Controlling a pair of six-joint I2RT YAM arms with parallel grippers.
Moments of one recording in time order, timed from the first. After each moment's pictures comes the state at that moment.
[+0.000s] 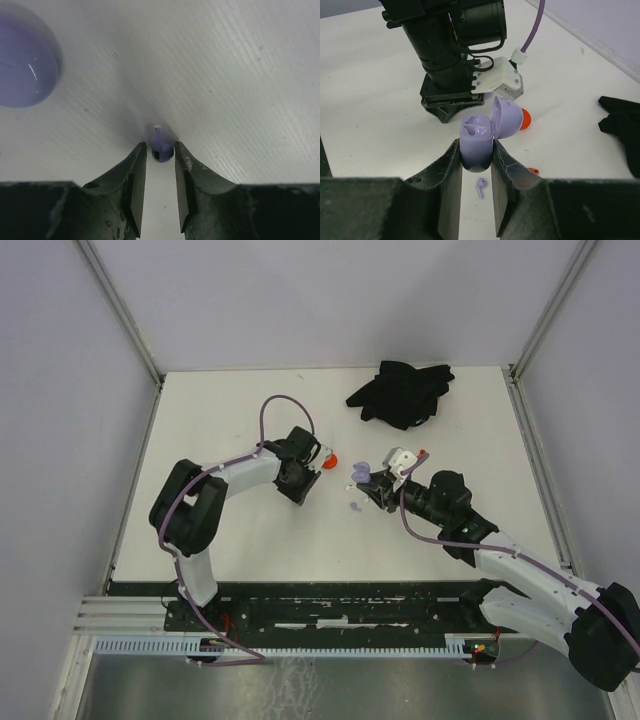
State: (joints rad) left arm -0.57 1.84 1.18 -0.56 0.05 0.09; right arm 0.65 0.97 0.50 0.37 -0.31 -0.15
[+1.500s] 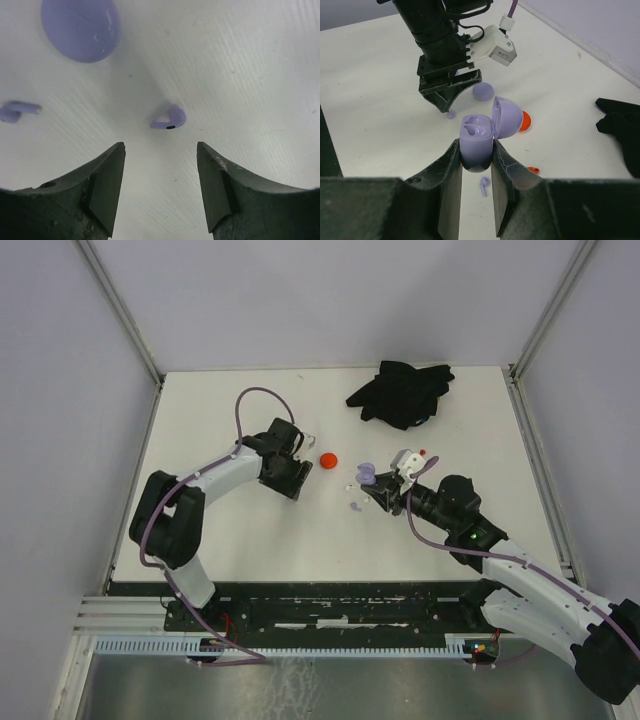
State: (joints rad) left arm -0.50 1.70 1.15 -0.62 0.01 0.01; right arm 0.65 0.87 0.49 0.32 -0.30 -0.12
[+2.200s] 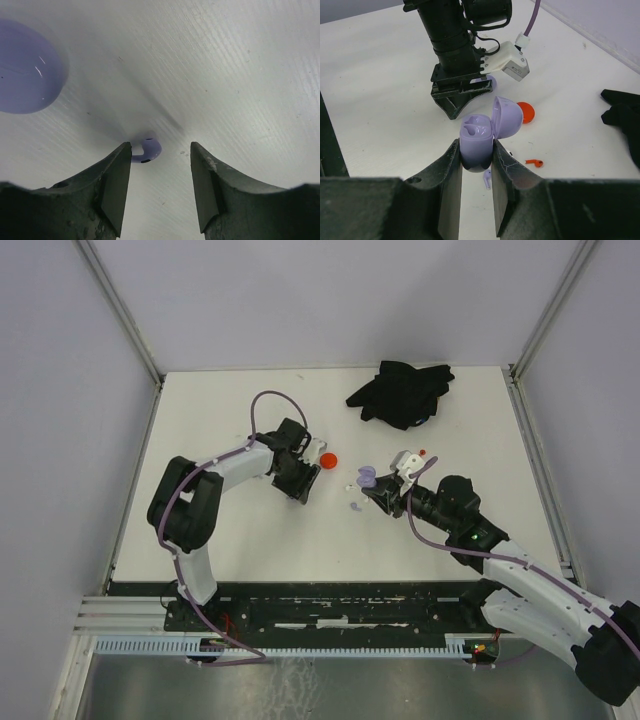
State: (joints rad) left arm -0.50 1.86 1.23 -0.60 0.19 0.10; right arm 0.65 0.86 0.49 0.27 -0.30 -0.11
